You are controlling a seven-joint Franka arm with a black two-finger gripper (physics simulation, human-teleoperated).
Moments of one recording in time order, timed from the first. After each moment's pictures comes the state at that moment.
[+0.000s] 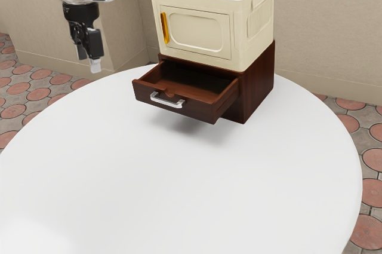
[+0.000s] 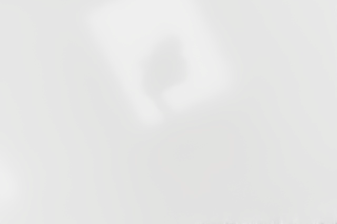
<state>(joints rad) 0.10 0.00 -0.11 -1.47 0.05 1.33 0.48</state>
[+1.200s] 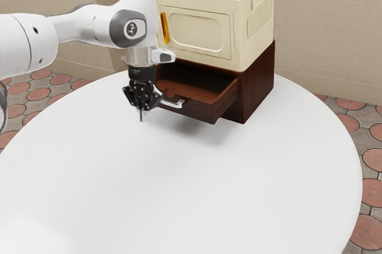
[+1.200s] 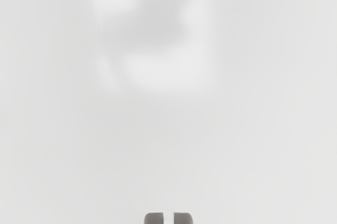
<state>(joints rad) 0.11 0.41 -0.18 -1.44 0.02 1.56 -0.06</state>
